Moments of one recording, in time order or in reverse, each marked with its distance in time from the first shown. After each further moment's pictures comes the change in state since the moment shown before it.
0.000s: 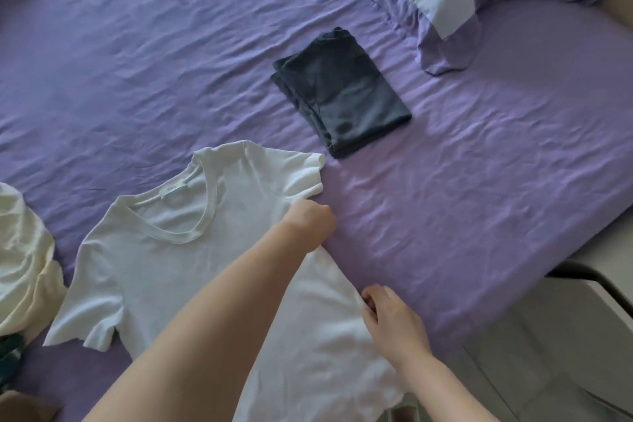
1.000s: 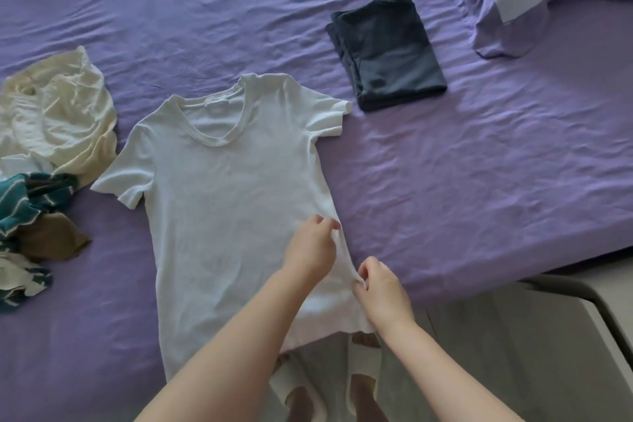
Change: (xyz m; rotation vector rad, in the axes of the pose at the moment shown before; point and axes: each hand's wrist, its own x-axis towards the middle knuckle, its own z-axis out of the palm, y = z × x) left_hand -0.063 0.169 0.060 -1.228 0.427 -0.686; right_hand -0.039 0.052 -0.004 0.076 -0.155 -0.126
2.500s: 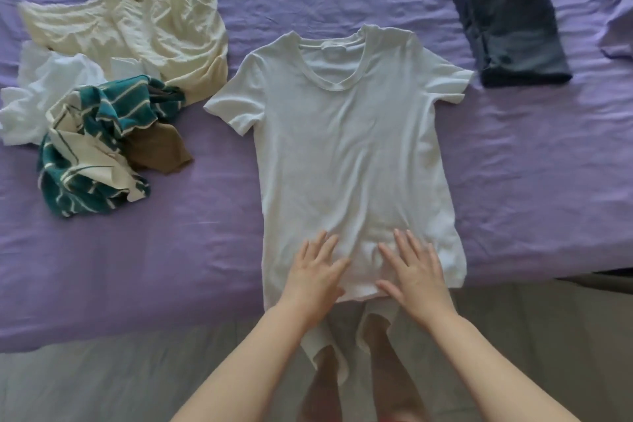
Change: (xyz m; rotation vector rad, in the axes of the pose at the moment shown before) left_hand -0.149 -0.197 -0.006 0.335 -0.081 0.165; right_hand -0.045 -0.052 0.117 -0.722 -0.055 -0.409
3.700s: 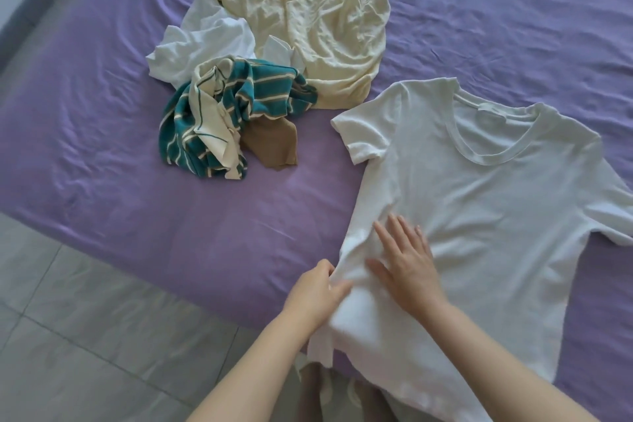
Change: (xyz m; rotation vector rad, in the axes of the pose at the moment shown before) left_hand -0.003 -0.089 -0.042 -0.987 0.078 -0.813; right_hand 0.169 -0.110 -0.049 0.061 0.078 -0.464
